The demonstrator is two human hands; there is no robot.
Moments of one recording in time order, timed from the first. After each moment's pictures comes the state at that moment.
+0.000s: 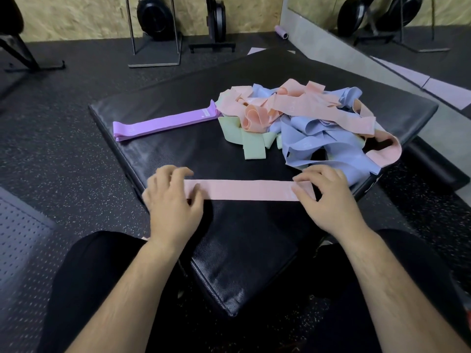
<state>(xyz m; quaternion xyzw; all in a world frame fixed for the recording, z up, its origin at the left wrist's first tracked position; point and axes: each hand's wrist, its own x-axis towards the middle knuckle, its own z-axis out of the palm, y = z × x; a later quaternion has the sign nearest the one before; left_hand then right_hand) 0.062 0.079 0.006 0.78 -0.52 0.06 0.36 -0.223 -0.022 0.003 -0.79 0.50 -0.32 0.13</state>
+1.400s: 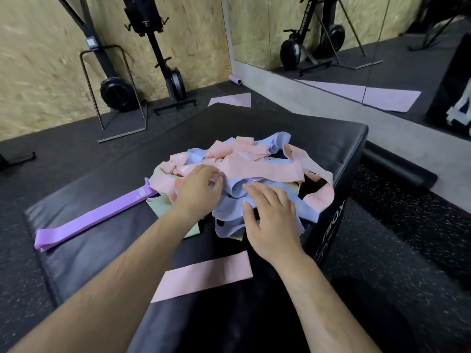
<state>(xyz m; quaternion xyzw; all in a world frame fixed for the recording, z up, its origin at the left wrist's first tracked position) -0.058 -0.157 0.074 0.67 -0.69 -0.05 0.27 -0.231 -0.100 0.019 -0.72 0.55 -0.41 0.08</state>
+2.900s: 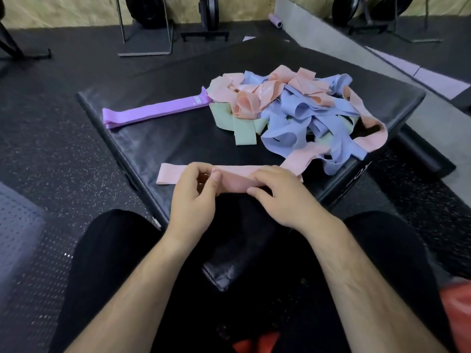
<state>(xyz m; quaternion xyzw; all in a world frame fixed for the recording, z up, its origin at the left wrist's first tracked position) 0.006 0.093 0.019 0.62 -0.48 -0.22 0.58 -0.172 0.015 0.026 -0.89 0.37 -0.21 0.17</state>
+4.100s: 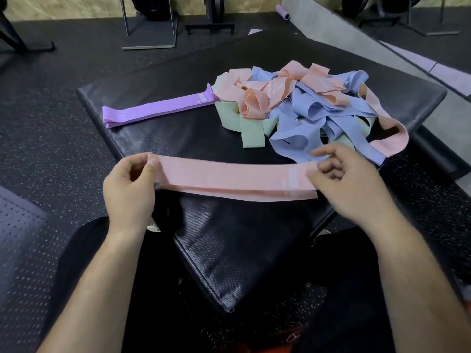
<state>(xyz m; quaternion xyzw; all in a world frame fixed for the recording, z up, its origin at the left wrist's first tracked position) 0.102 0.084 0.021 0.72 -0.33 -0.10 0.61 -0.227 -0.003 0.057 -0.70 0.53 -0.35 0.33</state>
